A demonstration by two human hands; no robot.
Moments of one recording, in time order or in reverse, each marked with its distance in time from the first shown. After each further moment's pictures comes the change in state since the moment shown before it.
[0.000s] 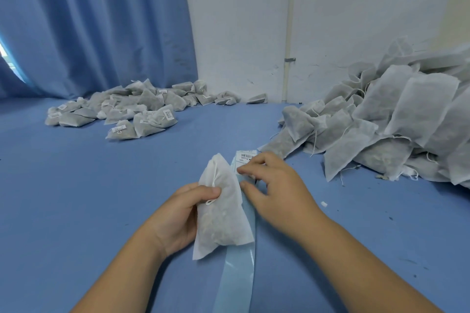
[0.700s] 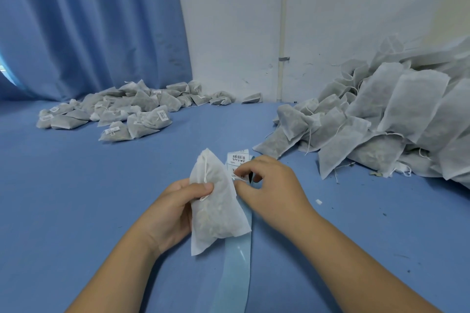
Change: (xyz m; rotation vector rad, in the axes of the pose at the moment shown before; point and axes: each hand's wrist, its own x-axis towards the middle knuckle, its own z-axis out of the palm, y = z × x) left_hand 0.002 0.003 -0.003 0.099 0.024 0.043; right_hand 0.002 -0.001 0.004 0.057 0.040 0.130
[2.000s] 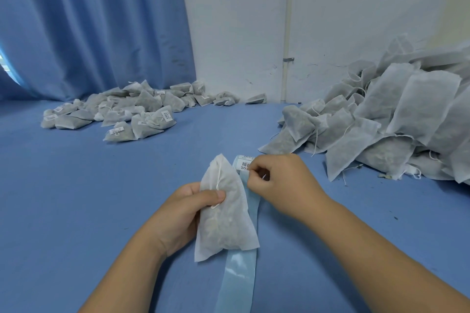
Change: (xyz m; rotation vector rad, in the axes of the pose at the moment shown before) left_hand -0.001 0.001 -0.001 0.087 -0.003 -0.035; right_hand 0.018 -0.003 -0.013 -0.149 -0.092 -0.038
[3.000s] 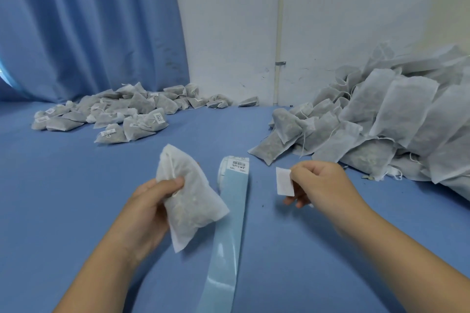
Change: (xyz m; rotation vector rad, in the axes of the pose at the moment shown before) left_hand -0.014 0.006 -0.009 -0.188 0.207 0.184; right_hand -0.034 0.035 -0.049 0.631 0.037 0.475
